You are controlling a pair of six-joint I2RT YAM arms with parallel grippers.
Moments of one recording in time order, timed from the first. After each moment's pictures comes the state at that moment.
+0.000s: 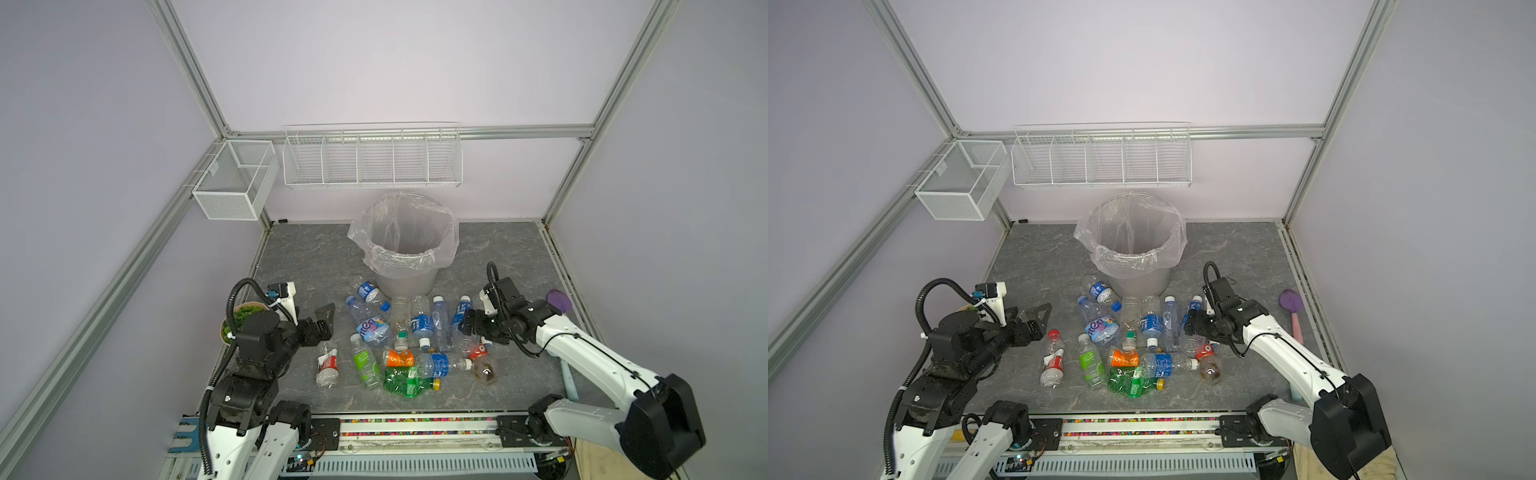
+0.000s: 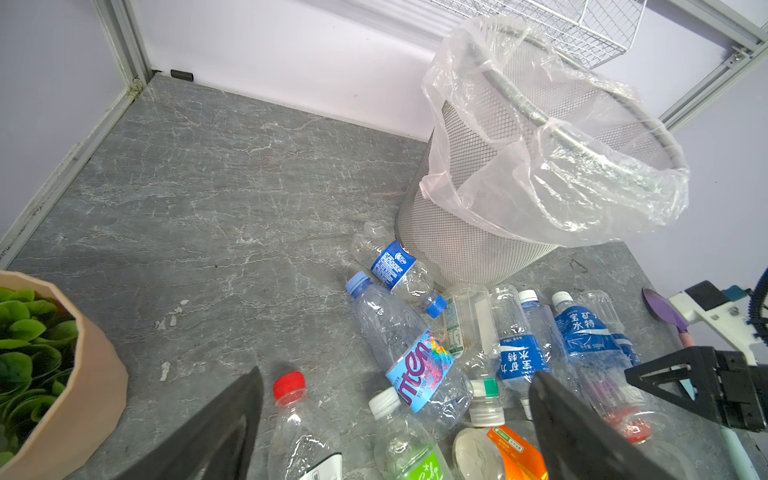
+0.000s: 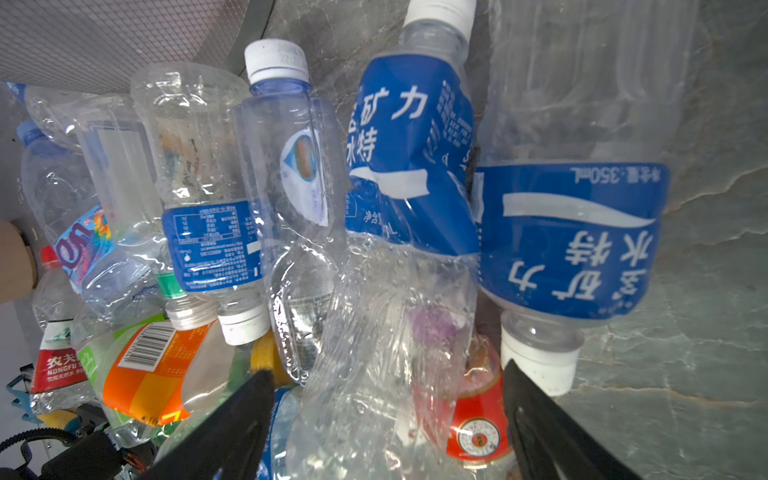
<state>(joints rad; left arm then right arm) -0.23 0.49 0.80 -0.74 0.11 -0.34 0.48 1.22 0.81 -0.73 -0.16 0.64</state>
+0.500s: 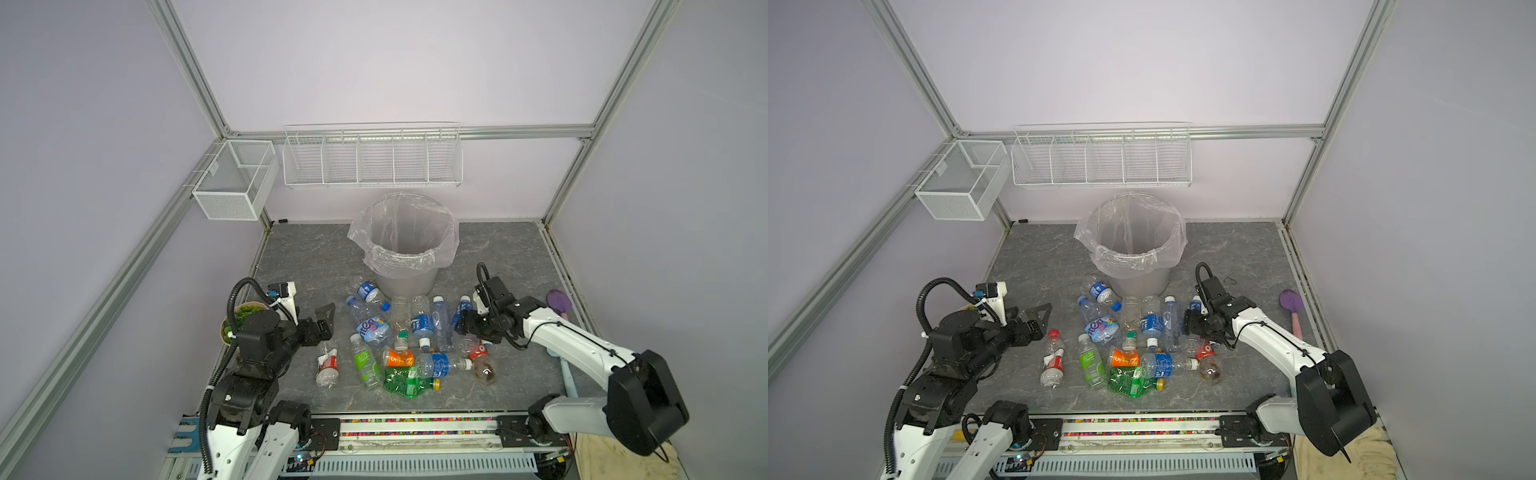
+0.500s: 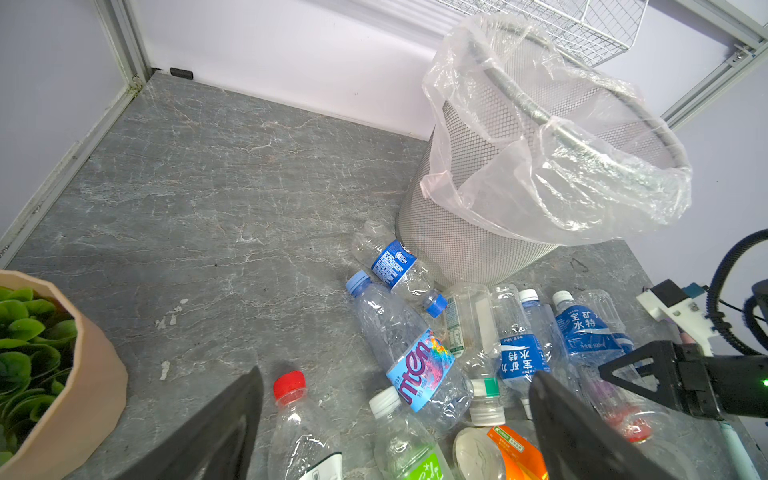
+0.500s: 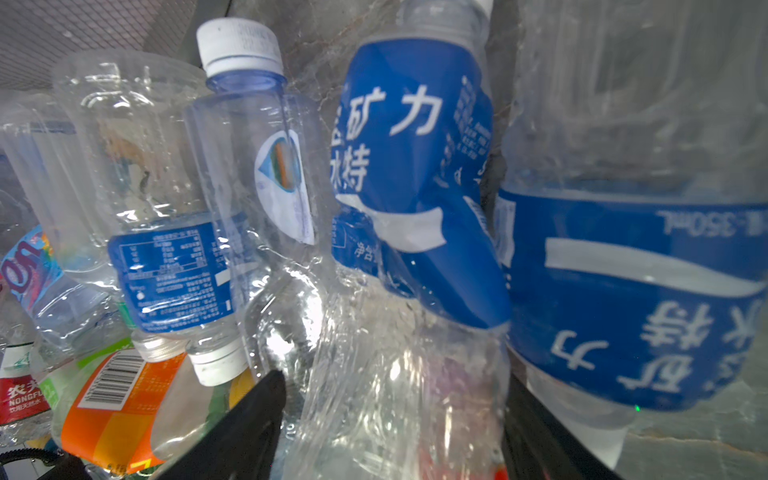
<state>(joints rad) -0.23 0.49 0.80 -0.74 0.11 -0.34 0.49 1.33 0.81 -0.66 -0.17 0.65</state>
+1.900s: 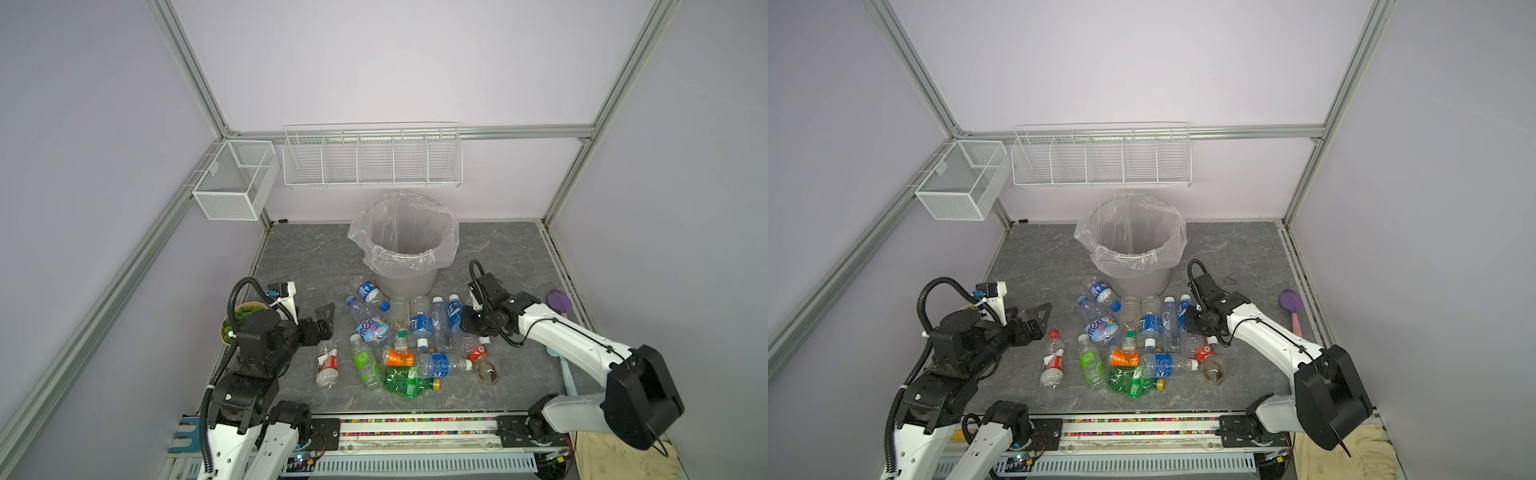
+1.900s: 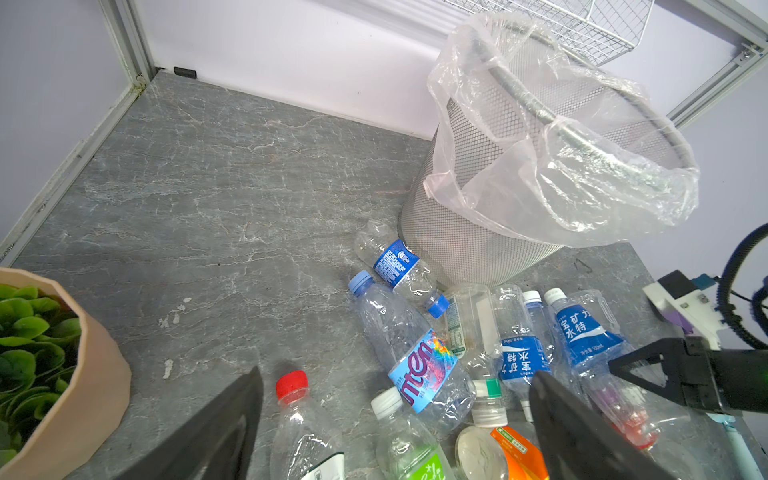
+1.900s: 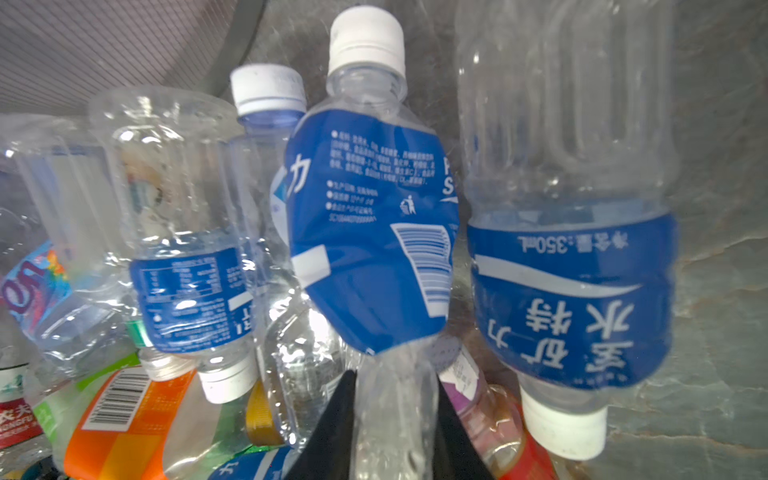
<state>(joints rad) -0.23 0.50 0.80 -0.74 0.10 -0.34 0.55 1.35 0.89 -0.70 -0.08 0.68</state>
